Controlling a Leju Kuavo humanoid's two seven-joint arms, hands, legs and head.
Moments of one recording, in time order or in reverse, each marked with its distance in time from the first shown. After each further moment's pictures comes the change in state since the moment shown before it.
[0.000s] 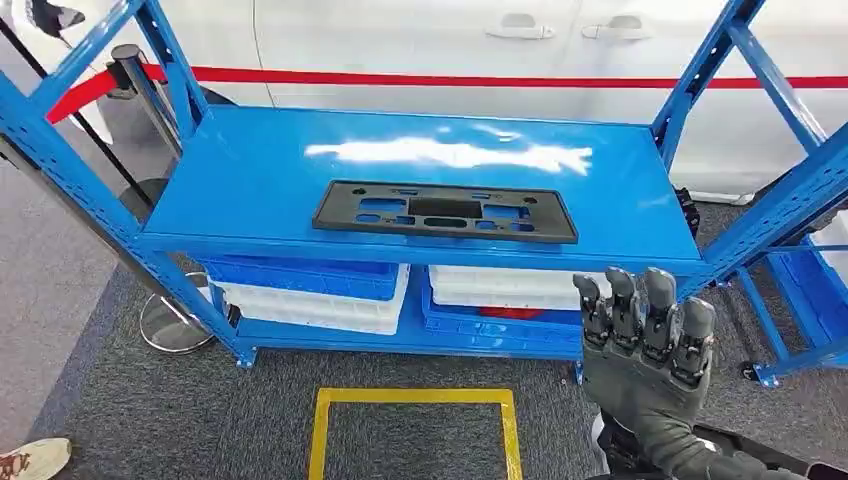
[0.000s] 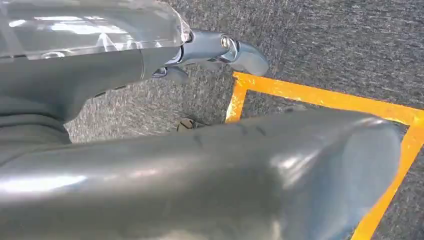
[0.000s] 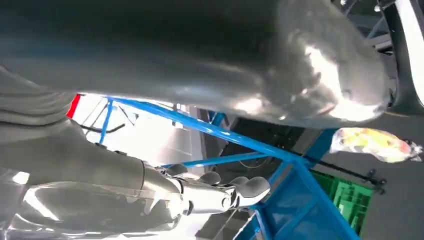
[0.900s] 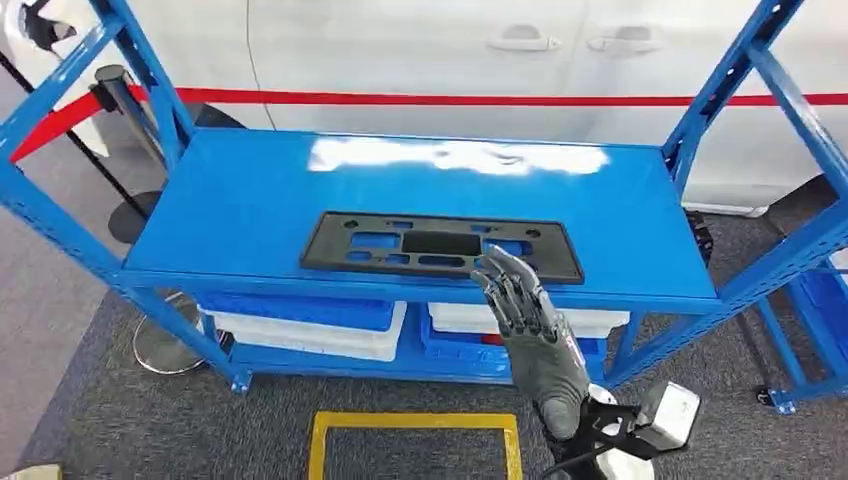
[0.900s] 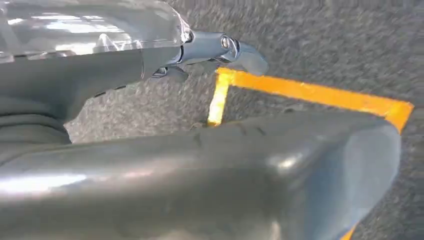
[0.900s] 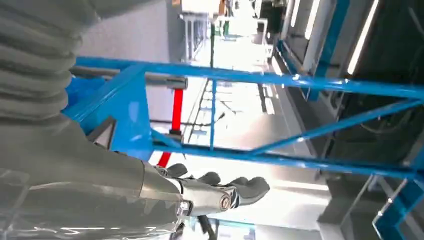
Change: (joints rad) left arm 0.008 0.003 0.035 0.003 -0.042 0.009 0.006; right arm -0.005 -0.186 0.272 0.254 0.042 -0.414 0.097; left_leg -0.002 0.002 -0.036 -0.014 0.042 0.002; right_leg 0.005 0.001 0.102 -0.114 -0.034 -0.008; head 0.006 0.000
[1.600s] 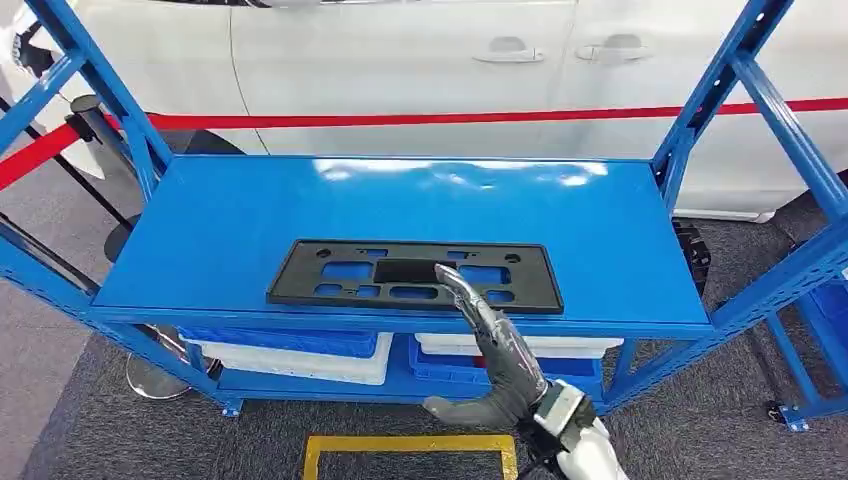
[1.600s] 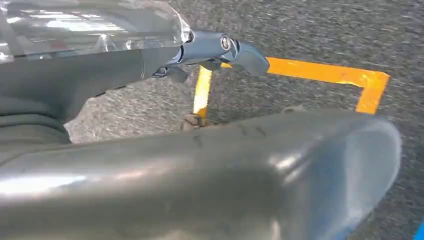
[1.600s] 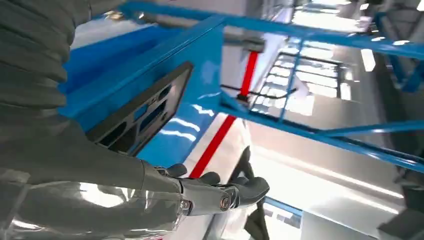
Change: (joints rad) left arm 0.002 0.000 0.010 0.000 -0.033 -0.012 -0.008; right arm -0.066 -0.035 0.126 0.150 0.302 -0.236 0.031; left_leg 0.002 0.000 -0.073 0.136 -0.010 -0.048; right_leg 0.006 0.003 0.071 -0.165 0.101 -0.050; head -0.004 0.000
